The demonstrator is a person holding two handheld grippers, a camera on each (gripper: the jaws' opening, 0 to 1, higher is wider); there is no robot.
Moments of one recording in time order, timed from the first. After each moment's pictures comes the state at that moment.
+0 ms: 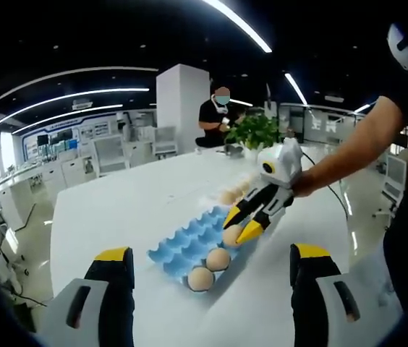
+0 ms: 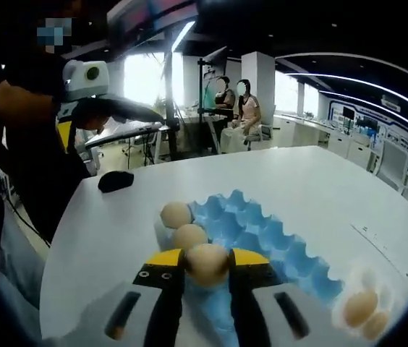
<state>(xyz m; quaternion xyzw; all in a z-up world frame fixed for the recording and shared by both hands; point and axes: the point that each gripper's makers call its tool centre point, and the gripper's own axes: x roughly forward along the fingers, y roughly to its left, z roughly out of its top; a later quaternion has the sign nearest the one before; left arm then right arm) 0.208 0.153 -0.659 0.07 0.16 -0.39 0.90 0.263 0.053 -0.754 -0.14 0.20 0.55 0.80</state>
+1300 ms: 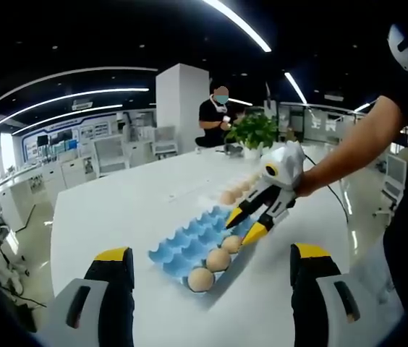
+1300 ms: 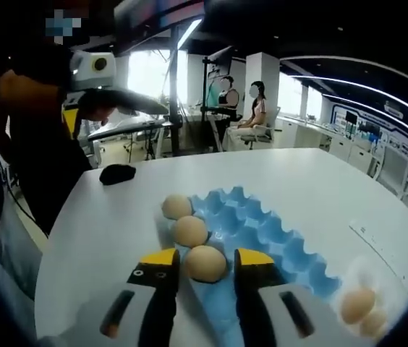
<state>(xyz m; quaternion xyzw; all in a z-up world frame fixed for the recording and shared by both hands) 0.207 0.151 -0.660 0.07 0.16 -0.40 0.90 0.257 0.037 -0.753 -0.16 0.18 0.56 0.79</state>
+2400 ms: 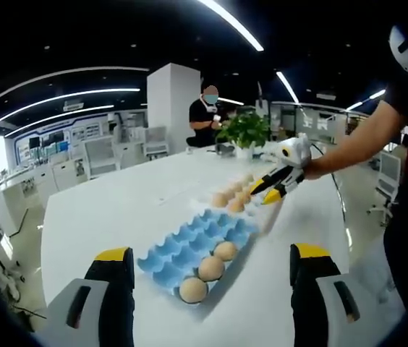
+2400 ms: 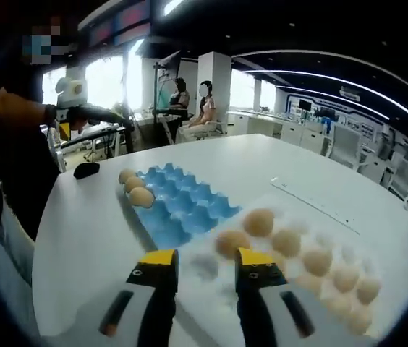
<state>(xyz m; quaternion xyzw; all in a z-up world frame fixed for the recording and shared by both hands) 0.213 0.128 -0.663 0.08 0.16 -0.42 0.89 0.276 -0.137 -0.744 -0.12 0.20 0.43 0.87</state>
